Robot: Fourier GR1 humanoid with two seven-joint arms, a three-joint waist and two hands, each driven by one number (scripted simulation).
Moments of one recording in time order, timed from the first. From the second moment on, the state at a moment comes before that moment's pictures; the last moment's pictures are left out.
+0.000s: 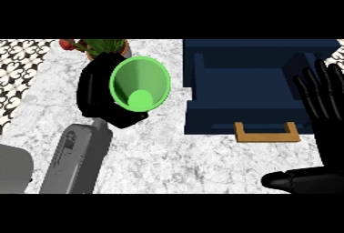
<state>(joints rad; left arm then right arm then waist) -0.49 0.01 0.00 -1.38 0.27 0.02 -0.32 -0.10 -0.09 -0.08 -2.08 -0.15 0.13 0.18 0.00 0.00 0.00</state>
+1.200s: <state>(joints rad) -1.05 0.00 -0.12 -0.95 0.27 0.31 -0.21 -0.11 -0.12 -0.12 -2.04 -0.19 0.16 0.16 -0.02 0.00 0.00</state>
